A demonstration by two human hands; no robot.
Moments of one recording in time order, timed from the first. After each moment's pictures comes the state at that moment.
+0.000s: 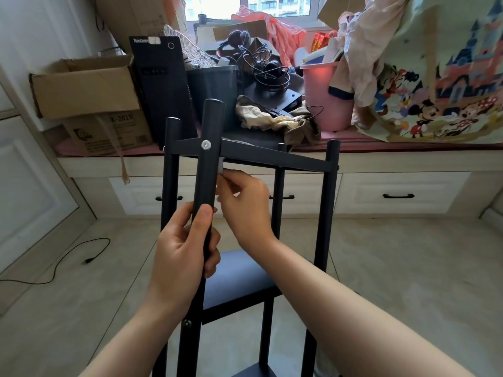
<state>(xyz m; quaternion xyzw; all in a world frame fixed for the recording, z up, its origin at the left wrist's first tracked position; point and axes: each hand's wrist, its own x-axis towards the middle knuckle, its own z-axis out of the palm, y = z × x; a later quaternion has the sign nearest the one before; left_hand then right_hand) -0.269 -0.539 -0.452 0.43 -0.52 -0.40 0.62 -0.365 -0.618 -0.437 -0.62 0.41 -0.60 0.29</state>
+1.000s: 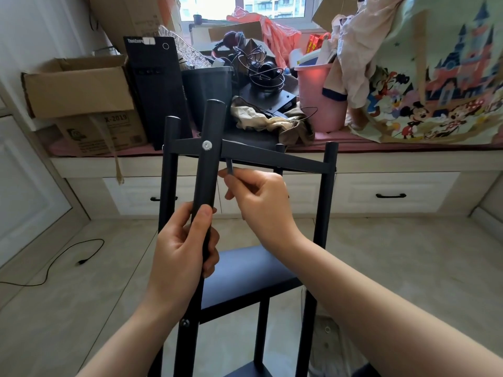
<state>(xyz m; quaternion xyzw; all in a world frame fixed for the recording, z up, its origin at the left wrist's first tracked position) -0.276 -0.536 -0.452 0.42 -0.52 -0.40 0.63 -0.406 -0.599 -0.423 -0.63 0.38 -0.59 0.33</state>
